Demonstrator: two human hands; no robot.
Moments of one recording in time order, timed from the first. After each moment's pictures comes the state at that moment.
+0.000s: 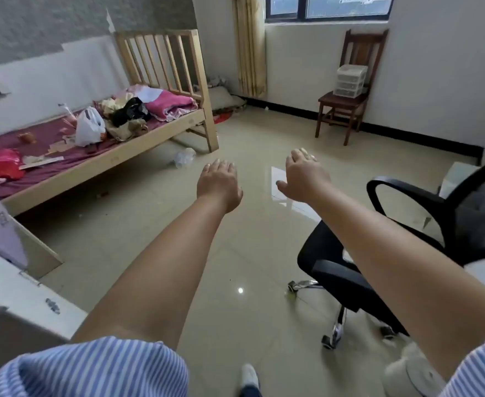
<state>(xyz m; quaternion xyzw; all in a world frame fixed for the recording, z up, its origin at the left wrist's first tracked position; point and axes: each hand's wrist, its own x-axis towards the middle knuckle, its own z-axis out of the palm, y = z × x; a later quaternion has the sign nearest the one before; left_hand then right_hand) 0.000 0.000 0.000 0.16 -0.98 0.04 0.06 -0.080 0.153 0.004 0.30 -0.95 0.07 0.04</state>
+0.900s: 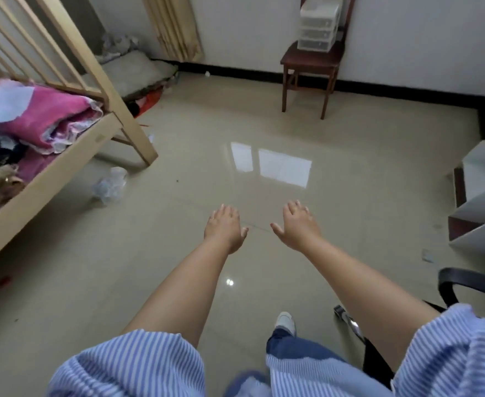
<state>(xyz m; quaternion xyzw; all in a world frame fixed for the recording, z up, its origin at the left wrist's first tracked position) -0.661 -0.213 -0.156 0.04 -0.98 0.00 -0.21 -0.689 -0.054 -0.177 0.12 -0.97 0.11 -0.20</state>
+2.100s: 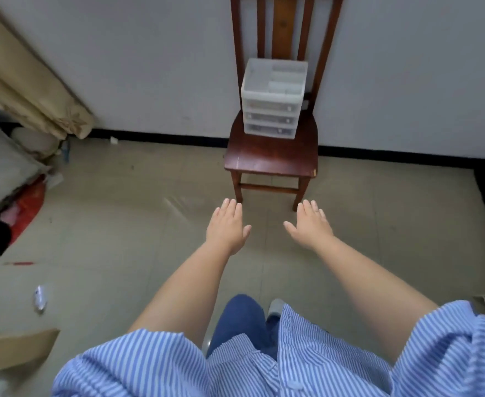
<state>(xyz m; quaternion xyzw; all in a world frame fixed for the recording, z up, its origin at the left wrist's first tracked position) -1.757 -0.185 -0.190 -0.12 -0.97 -0.05 -0.22 -1.743 -0.003 -0.205 -0.07 -0.95 0.14 -0.27</state>
